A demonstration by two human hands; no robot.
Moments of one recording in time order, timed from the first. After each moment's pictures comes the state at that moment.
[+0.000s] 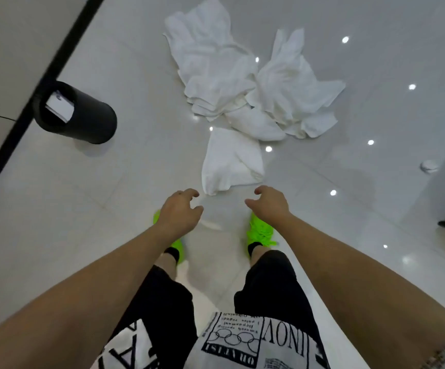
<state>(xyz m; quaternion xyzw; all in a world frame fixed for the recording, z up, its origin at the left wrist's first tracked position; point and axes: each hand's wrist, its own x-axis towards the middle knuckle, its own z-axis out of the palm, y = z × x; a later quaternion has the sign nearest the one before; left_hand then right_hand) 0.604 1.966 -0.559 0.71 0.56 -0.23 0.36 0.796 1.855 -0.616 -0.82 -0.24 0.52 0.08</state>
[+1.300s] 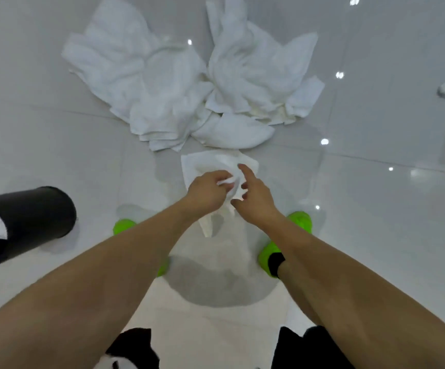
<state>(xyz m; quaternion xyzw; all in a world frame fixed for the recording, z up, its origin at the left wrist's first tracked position) 0.773 2.124 -0.738 0.77 0.33 -0.30 0.45 0.815 1.989 -0.774 -0.83 -0.09 0.48 0.28</state>
